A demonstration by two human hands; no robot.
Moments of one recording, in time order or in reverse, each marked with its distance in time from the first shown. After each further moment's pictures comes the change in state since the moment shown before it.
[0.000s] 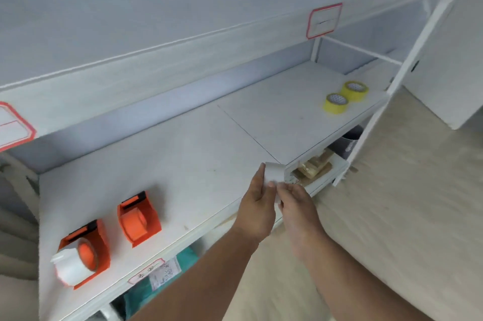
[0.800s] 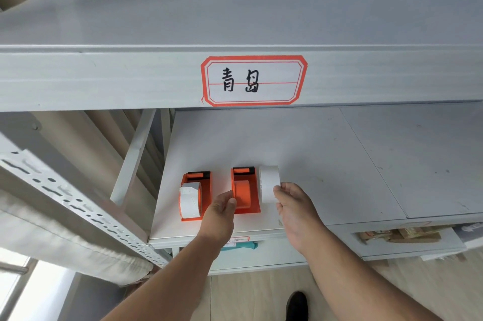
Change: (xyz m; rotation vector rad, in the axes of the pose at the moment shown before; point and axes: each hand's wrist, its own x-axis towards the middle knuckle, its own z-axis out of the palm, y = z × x) left_hand -0.032 -0.148 -0.249 -0.064 0.606 -0.272; right_hand 0.014 0.060 0.220 -0.199 -0.512 0.135
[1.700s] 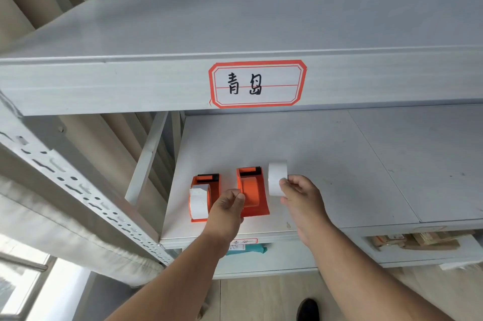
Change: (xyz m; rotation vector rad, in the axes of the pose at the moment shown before) left_hand -0.019 0.027 -0.007 -0.260 -0.012 -0.001; right_hand 0.000 -0.016 0.005 -0.094 0.092 -0.202
